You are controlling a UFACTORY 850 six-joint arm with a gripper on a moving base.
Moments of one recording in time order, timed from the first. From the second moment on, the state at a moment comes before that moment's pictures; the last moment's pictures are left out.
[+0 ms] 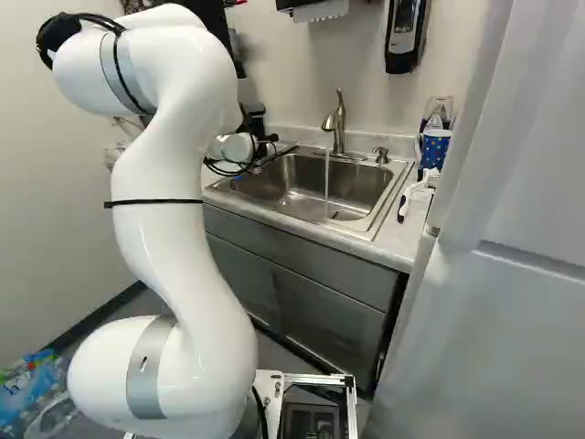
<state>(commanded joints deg) 7.6 -32.7 -74.5 0.8 38.1 -3.9</state>
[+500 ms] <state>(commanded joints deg) 7.6 -30.8 -75.1 0.8 38.1 -3.9</state>
